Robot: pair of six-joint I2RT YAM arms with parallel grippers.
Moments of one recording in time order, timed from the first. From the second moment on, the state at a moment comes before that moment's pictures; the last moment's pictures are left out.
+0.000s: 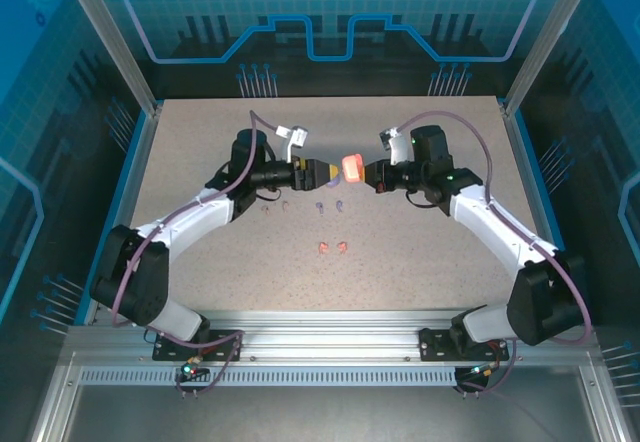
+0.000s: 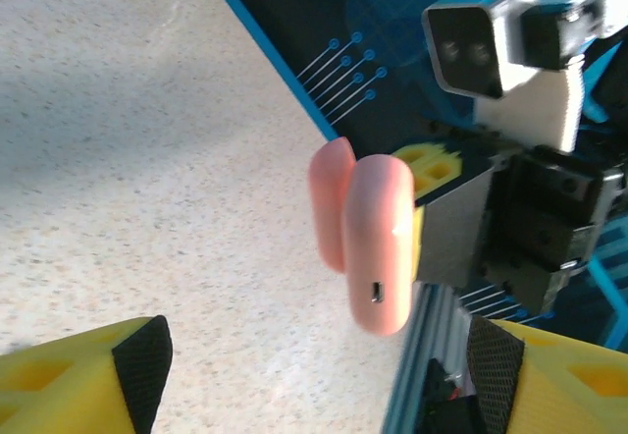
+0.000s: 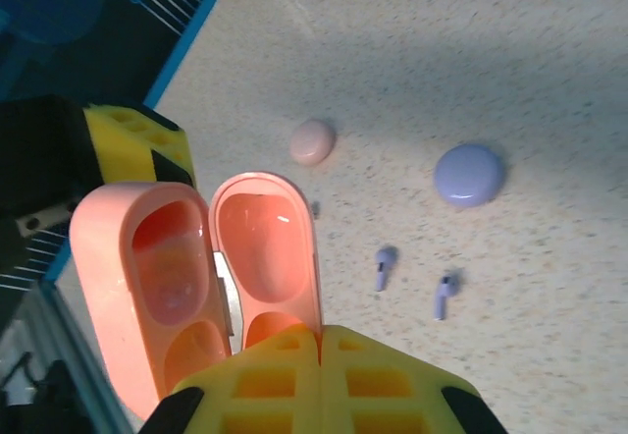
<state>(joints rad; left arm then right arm) -0.38 1.51 1.01 0.16 0.78 -0.55 0.34 1.39 1.09 -0.36 -0.50 0.27</state>
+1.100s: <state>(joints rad) -0.38 1.88 1.63 -0.85 1.09 0.12 0.42 1.56 1.35 -0.72 -0.50 -0.19</state>
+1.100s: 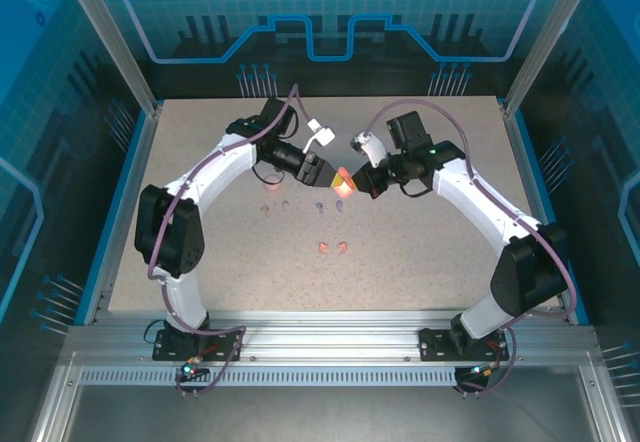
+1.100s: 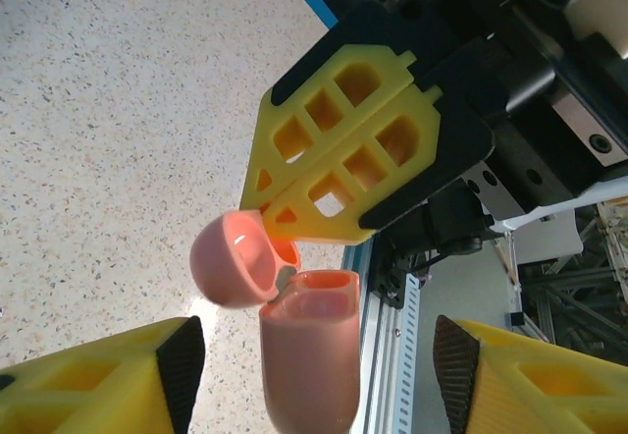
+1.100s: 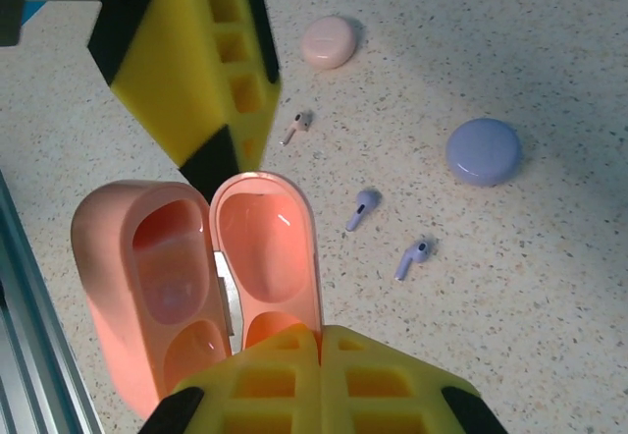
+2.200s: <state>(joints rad) -0.38 1.91 1.65 -0.92 1.11 0.18 0.42 1.58 1.36 -0.73 -0.50 -0.19</state>
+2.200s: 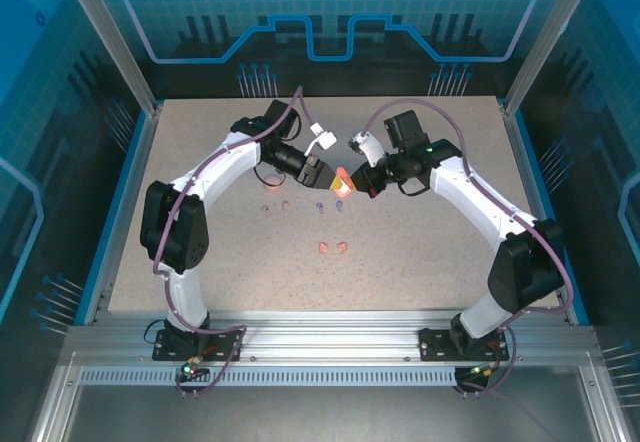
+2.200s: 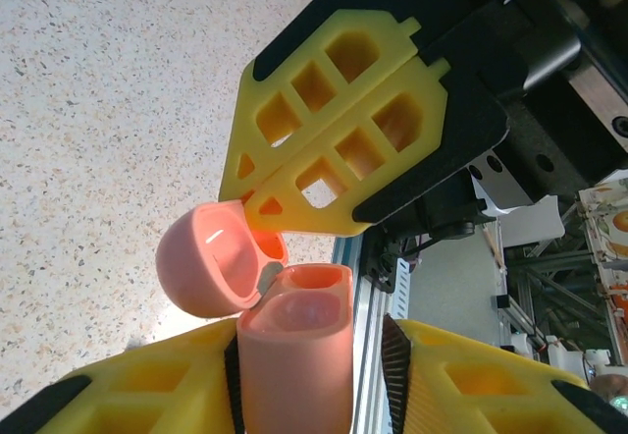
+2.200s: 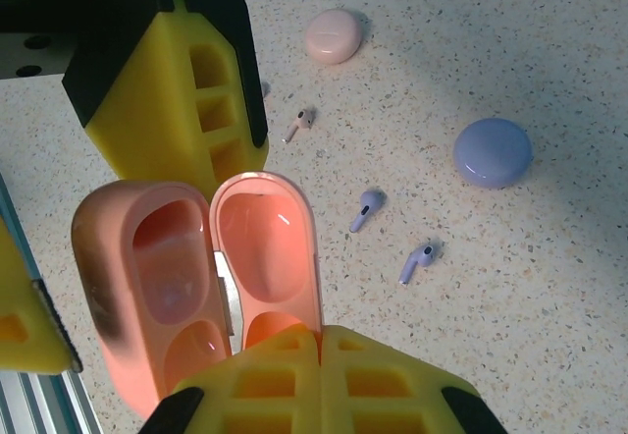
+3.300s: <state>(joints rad) -0.29 1.66 1.27 -0.43 1.00 -0.08 0.35 1.33 1.31 -0.71 -0.43 0.04</state>
